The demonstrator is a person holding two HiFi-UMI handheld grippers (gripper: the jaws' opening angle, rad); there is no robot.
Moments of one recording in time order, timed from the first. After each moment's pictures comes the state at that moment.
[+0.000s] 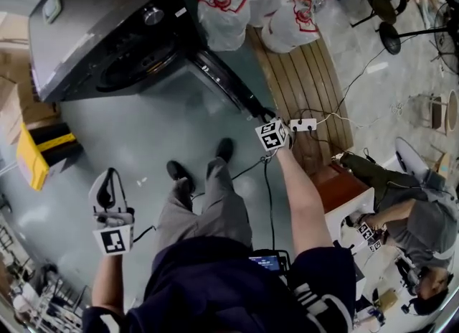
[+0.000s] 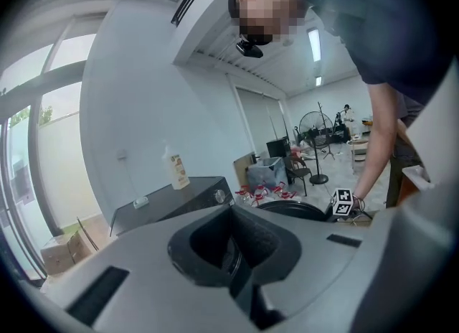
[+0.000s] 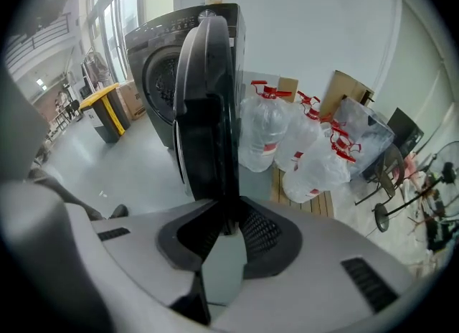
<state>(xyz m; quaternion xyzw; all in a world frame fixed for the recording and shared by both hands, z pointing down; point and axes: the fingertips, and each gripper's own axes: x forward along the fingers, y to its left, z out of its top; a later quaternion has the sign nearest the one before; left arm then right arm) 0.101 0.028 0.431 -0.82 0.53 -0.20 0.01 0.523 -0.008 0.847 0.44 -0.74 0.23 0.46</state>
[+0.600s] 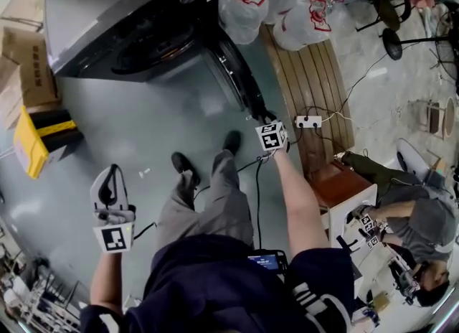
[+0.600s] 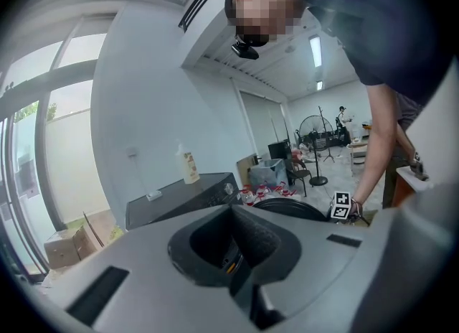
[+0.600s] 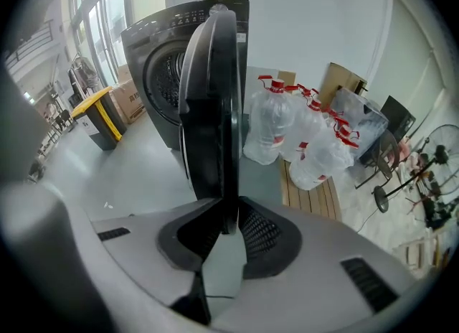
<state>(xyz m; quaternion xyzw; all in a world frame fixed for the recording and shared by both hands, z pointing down) 0.003 0.080 0.437 -0.82 0.54 -0.20 0.00 0.431 0.041 0.853 0.47 -0.72 0.27 0.45</state>
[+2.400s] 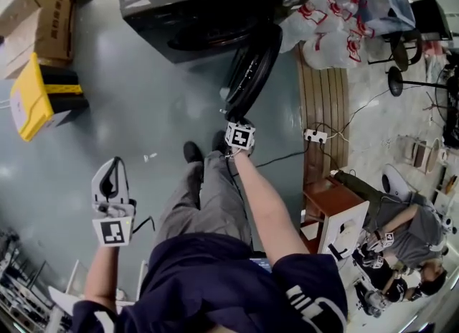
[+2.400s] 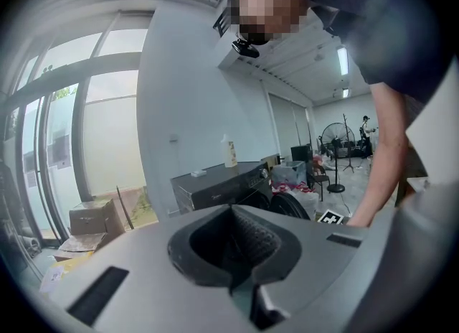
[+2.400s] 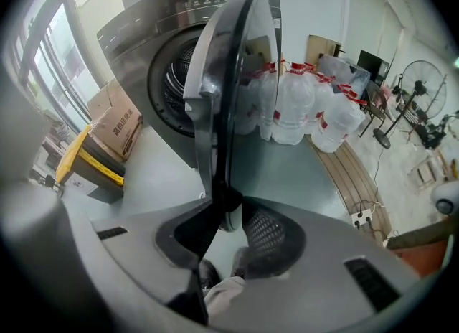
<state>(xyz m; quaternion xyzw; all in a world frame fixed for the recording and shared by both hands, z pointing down) -0.246 0.150 0.466 -0.78 0.60 -0.14 -0.04 0.100 0.078 0.883 0.54 -0.62 0.42 0.38</state>
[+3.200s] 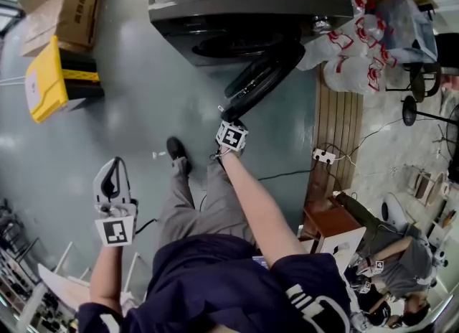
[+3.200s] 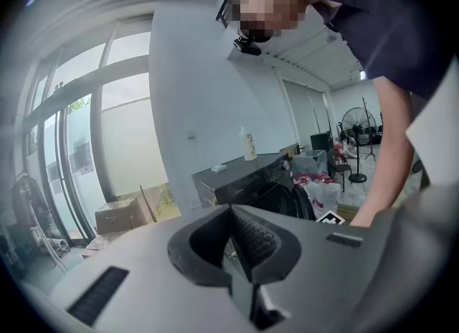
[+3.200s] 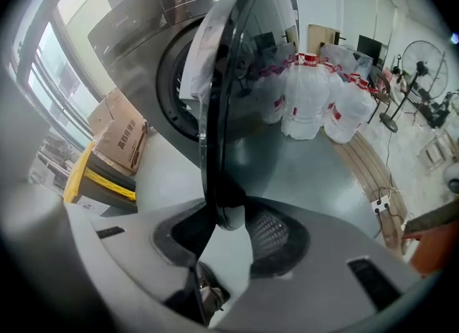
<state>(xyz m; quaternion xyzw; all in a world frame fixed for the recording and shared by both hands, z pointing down) -0.283 0.133 0.453 -0.73 0.66 -0.18 -0.03 -0.005 0.032 0.880 0.54 -0.62 0.46 0.34</state>
